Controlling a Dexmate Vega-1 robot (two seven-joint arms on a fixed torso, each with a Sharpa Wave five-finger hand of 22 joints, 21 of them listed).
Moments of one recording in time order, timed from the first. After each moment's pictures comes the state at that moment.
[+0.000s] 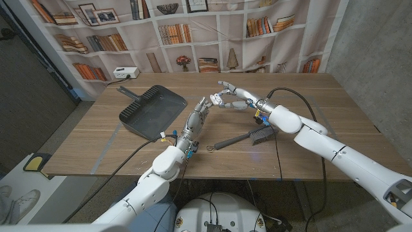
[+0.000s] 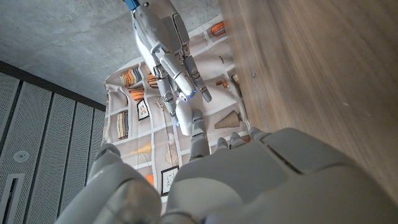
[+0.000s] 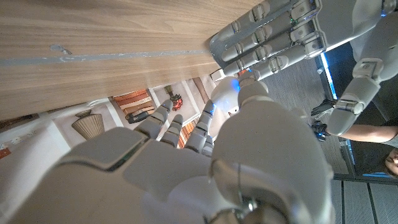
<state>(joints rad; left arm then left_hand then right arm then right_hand) 1.11 0.47 0.53 -1.63 -0.48 -0.41 0.04 0.17 -0.04 0.28 -0.10 0.22 0.36 0.04 0.19 0.18 -0.17 0.02 0.21 0.19 -0.17 0.02 0.19 0.18 -0.17 0.06 0.19 0.17 -0.76 -0.72 -0.62 -1.68 -0.14 0.20 0.05 1.09 0.14 0.24 -0.14 0.18 -0.15 -0.11 0.21 0.19 0.38 -0.20 0.36 0.34 -0.03 -0.03 0.22 0.20 0.12 0.03 0.19 0.17</state>
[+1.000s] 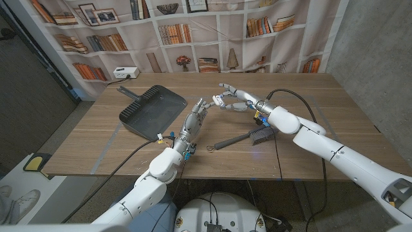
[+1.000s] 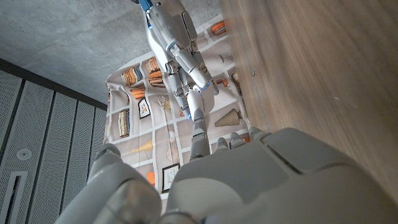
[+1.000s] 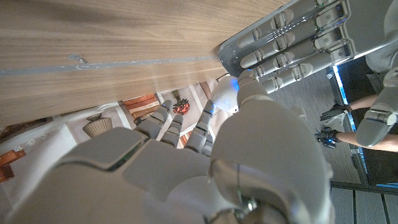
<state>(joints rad) 1.13 0.49 0.52 -1.65 -0.50 -0.42 0.04 0.17 -0.04 0.28 -0.10 0.22 0.36 0.04 0.19 0.18 -0.17 0.02 0.21 0.20 -0.17 0.02 0.19 0.18 -0.16 0.06 0.19 0.17 -0.75 -0.72 -0.64 -1.66 -0.15 0.17 0.04 1.10 0.14 0.25 -0.14 0.18 -0.14 -0.12 0.21 0.19 0.38 -0.20 0.36 0.34 -0.03 -0.03 0.22 0.20 0.12 0.03 0.19 0.17</state>
